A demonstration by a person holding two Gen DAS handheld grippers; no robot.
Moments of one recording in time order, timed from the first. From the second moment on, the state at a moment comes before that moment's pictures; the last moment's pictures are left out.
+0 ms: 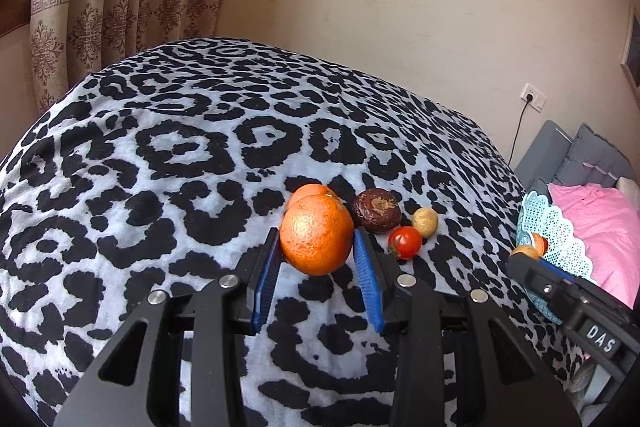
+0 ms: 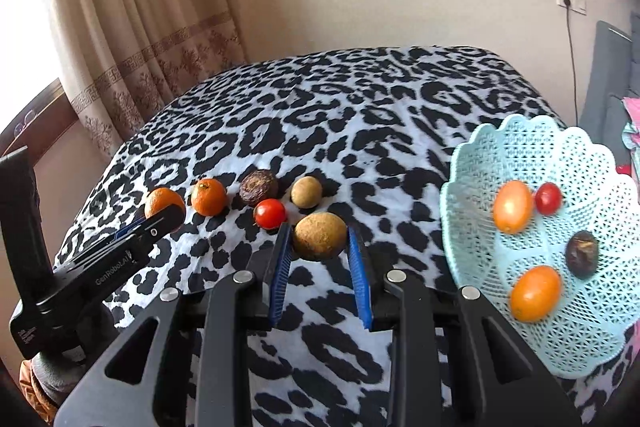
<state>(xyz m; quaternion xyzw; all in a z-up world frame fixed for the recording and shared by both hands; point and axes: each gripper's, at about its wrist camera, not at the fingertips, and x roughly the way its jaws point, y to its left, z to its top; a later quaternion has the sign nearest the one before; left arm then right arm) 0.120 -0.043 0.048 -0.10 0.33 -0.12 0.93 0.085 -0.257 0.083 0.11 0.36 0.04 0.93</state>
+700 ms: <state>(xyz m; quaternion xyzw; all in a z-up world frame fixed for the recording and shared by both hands) 0.116 -0.051 0.051 -0.09 0.33 -0.15 0.93 0.030 -0.348 0.102 0.16 0.32 -0.07 0.93</state>
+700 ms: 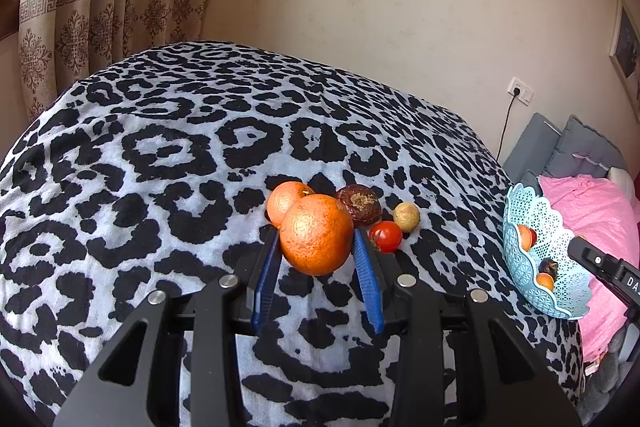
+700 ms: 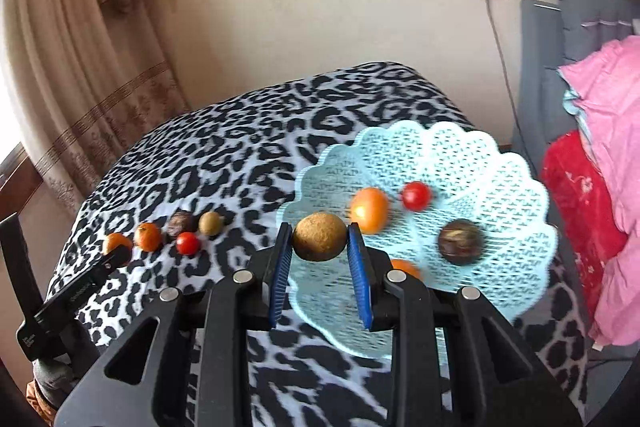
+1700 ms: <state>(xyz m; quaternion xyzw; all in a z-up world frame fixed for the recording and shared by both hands) 0.116 -0.049 0.049 -0.09 0.33 -0.14 0.93 -0.013 -0.404 0.075 0.22 0.32 -0.15 0.91</state>
